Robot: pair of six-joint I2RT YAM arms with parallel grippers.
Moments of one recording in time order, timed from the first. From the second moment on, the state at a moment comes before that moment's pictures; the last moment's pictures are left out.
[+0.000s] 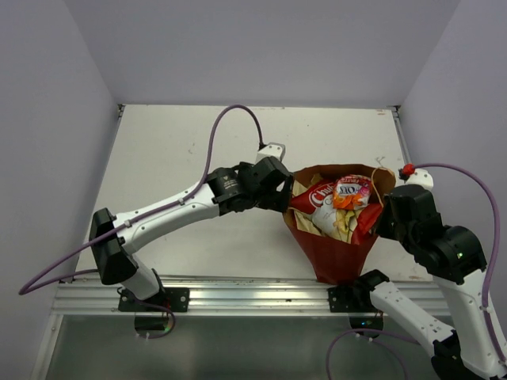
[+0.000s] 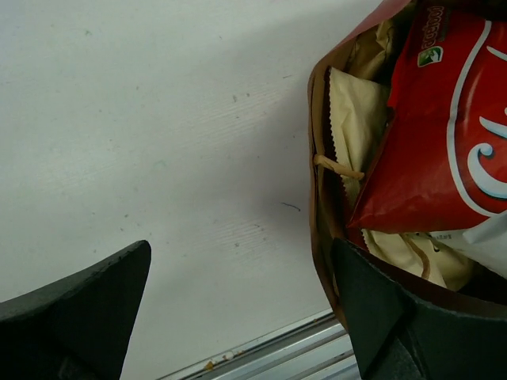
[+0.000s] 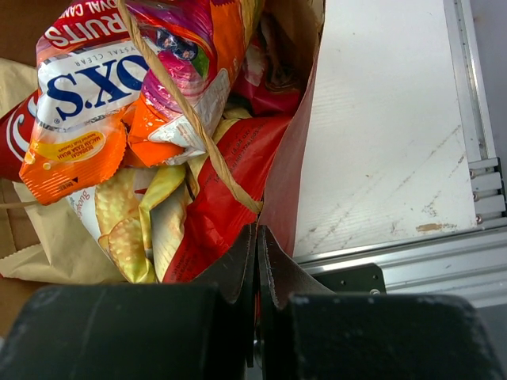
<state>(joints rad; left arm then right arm) -1.05 1.58 1.55 -0.84 -0.40 -0.64 0.44 0.72 1.28 -1.39 0.43 0.53</state>
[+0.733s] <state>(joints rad) -1.05 1.57 1.39 -0.48 -0.15 -0.68 0.44 0.72 1.26 -1.38 0.42 0.51</state>
